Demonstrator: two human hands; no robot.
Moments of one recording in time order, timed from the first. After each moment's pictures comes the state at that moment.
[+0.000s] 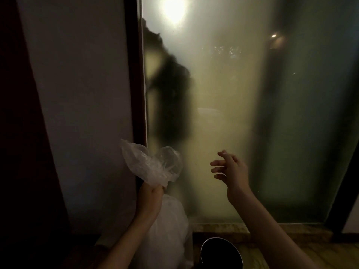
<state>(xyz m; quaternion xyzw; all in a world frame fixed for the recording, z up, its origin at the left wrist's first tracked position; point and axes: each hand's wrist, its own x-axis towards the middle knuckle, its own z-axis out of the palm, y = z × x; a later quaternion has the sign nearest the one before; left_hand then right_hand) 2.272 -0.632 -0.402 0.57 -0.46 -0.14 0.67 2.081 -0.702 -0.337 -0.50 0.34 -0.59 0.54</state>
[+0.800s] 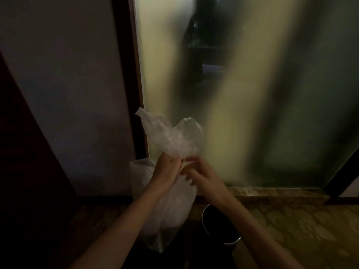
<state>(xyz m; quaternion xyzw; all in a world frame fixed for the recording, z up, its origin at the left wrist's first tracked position) 2.274 -0.708 -0.414 0.60 -0.47 -0.29 0.58 2.141 -0.717 -0.415 -0.75 0.32 -0.35 0.47</state>
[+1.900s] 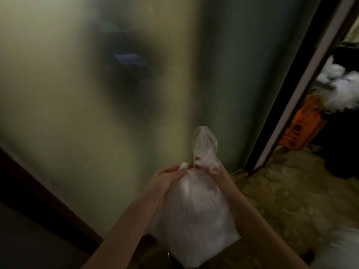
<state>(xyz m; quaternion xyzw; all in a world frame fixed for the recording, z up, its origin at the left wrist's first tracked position) 2.187 -0.950 -0.099 0.48 -0.43 -0.66 0.39 2.016 -0.950 -0.118 -0.45 0.56 -0.47 0.51</state>
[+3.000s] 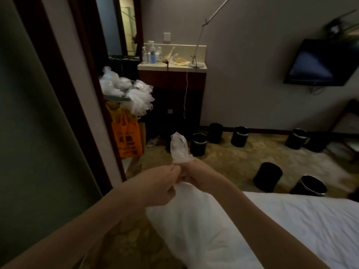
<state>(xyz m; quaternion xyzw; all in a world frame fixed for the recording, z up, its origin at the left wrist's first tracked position) 1.594 -0.943 -0.009 -0.12 -0.99 -0.10 0.02 1.486 -0.819 -0.035 -0.19 0.64 -0.63 0.39</state>
